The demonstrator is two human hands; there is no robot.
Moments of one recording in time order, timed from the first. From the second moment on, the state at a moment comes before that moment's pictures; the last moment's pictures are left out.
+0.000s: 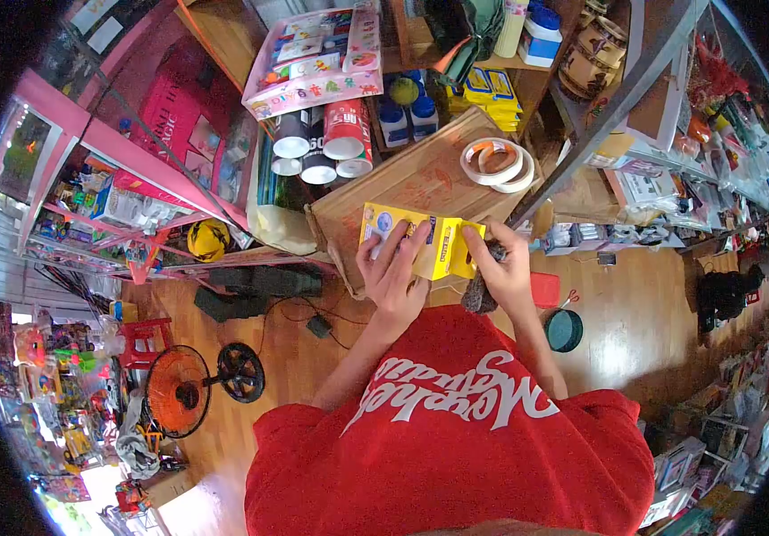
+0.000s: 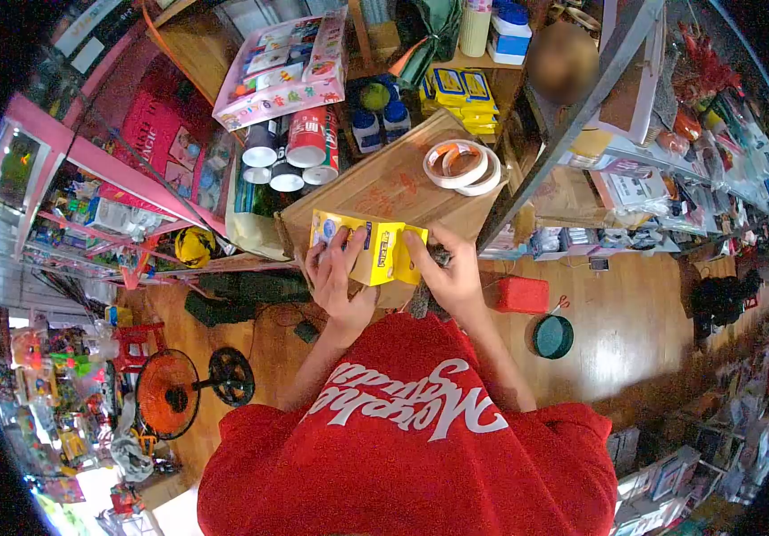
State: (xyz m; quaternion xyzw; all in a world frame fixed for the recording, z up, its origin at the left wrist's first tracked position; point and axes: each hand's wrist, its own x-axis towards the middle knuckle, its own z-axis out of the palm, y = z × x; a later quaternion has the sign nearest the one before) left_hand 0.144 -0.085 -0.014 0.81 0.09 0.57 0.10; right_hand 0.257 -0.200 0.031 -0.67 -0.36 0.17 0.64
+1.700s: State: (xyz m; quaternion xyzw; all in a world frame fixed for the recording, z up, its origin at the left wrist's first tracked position) left_hand 0.144 -0.088 -0.021 0.85 0.13 0.49 0.13; right_hand 0.259 -0.193 -0.003 -0.68 -0.29 0.17 0.65
